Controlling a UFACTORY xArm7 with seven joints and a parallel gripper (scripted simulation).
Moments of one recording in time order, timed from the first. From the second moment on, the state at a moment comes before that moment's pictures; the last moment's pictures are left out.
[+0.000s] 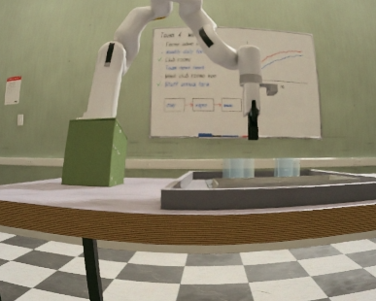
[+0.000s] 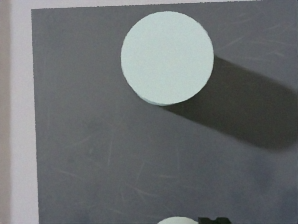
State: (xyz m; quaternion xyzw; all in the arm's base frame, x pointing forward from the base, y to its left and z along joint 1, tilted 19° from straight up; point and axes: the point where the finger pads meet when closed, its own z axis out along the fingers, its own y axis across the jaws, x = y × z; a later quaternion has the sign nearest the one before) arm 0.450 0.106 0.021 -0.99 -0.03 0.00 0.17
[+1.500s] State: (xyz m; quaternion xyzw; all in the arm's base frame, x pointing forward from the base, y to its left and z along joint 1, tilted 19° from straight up) arm 0.444 0.135 -0.046 -0.99 -0.03 0.00 0.17
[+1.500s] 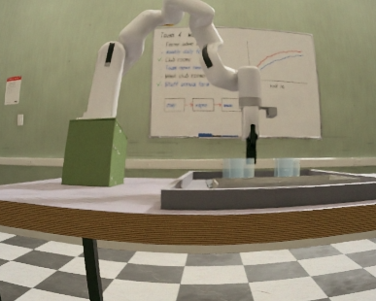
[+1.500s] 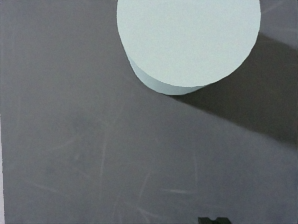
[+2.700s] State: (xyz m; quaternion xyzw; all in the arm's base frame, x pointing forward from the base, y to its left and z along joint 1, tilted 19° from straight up) arm 0.433 0.134 -0.045 -0.99 -0.03 0.00 0.17
